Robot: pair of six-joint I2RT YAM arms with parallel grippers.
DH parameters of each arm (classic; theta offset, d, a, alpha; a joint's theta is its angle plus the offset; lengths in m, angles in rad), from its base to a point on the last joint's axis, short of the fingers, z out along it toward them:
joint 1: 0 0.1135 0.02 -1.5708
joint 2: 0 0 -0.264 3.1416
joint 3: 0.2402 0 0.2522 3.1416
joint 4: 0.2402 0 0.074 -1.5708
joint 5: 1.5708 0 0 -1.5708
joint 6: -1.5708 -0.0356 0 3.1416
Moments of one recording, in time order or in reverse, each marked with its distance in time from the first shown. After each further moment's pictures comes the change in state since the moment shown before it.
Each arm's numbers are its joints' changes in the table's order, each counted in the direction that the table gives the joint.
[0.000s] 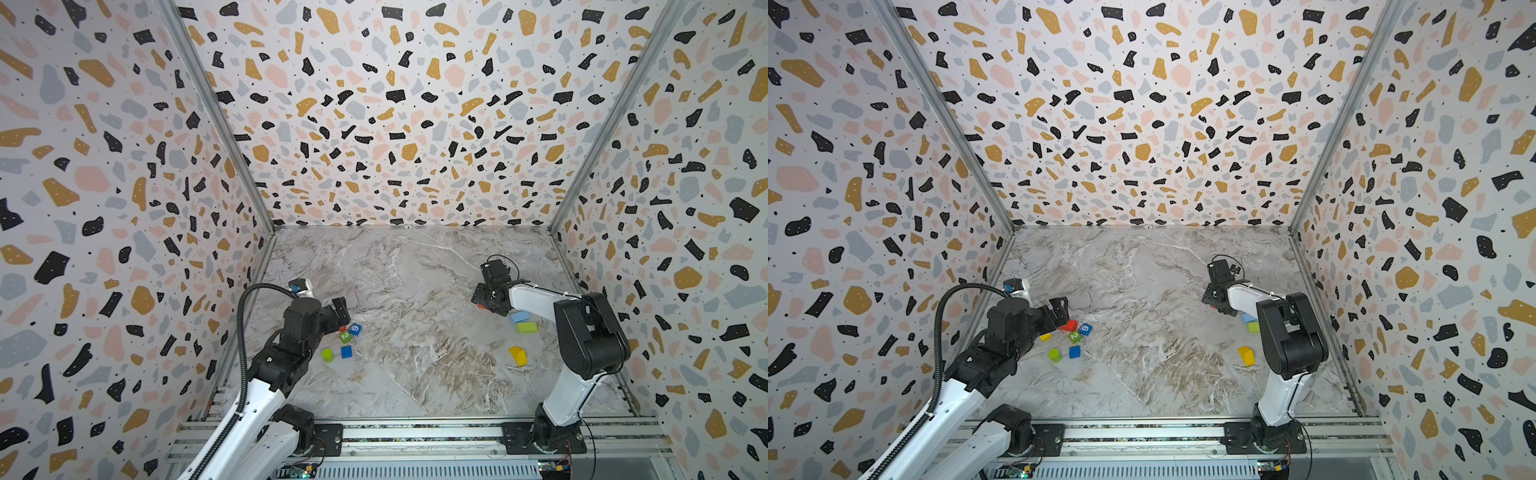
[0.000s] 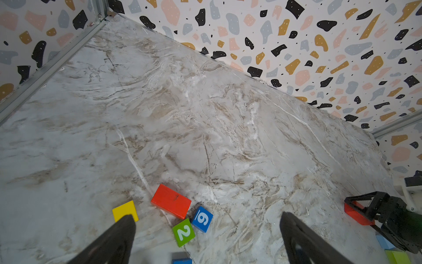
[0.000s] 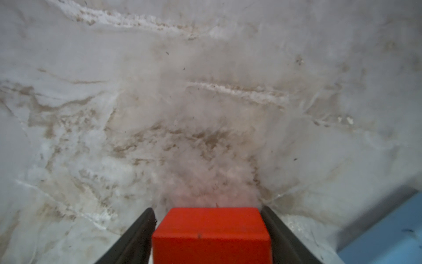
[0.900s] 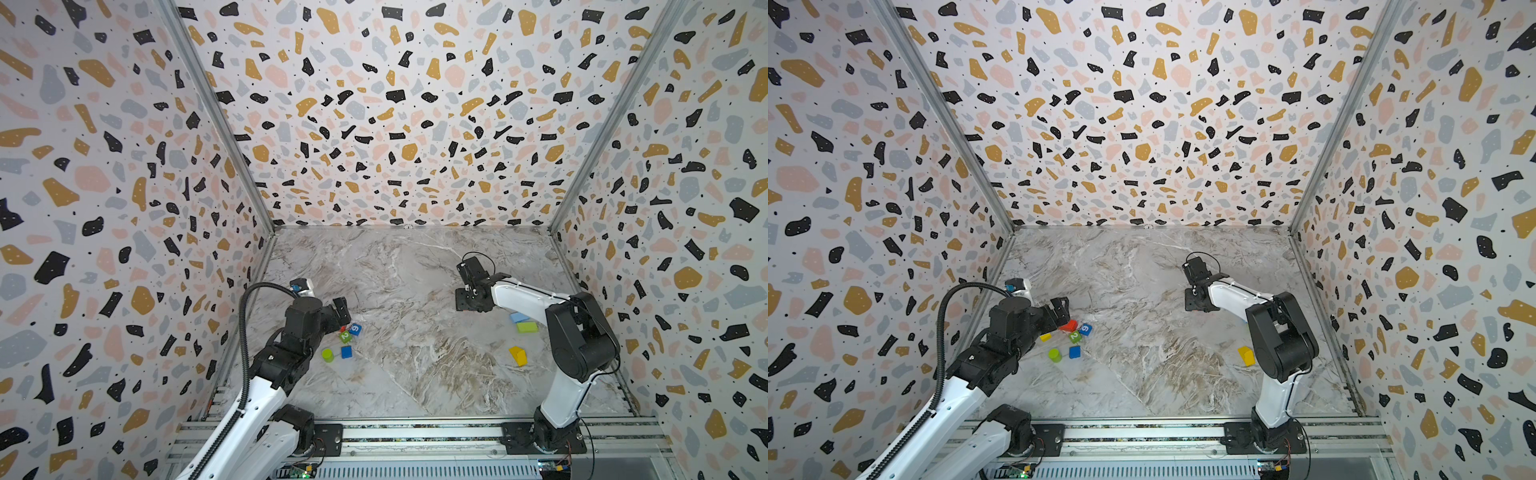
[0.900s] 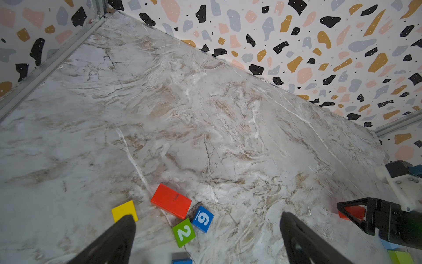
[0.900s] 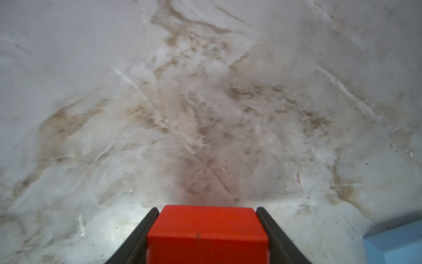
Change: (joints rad) left arm 0.000 0.016 -0.003 -0.008 0.000 0.001; right arm 0.187 0.012 0.143 0.195 -0.008 0.268
